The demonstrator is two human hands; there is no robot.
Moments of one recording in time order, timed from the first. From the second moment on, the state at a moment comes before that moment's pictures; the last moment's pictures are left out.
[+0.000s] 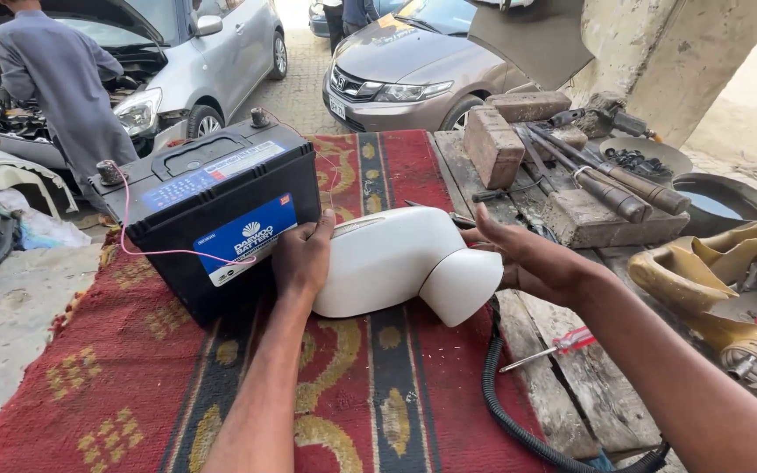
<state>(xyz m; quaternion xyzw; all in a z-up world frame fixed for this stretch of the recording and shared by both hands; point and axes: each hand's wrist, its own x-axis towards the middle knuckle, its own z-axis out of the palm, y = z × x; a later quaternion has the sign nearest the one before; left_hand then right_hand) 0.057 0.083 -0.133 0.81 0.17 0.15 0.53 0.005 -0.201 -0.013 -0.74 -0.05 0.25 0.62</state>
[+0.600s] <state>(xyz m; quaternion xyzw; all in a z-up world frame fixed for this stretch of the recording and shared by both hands) -0.001 0.070 -0.046 0.91 0.02 0.19 0.36 -0.005 -0.165 -0.015 -0.77 -0.20 0.21 0.57</state>
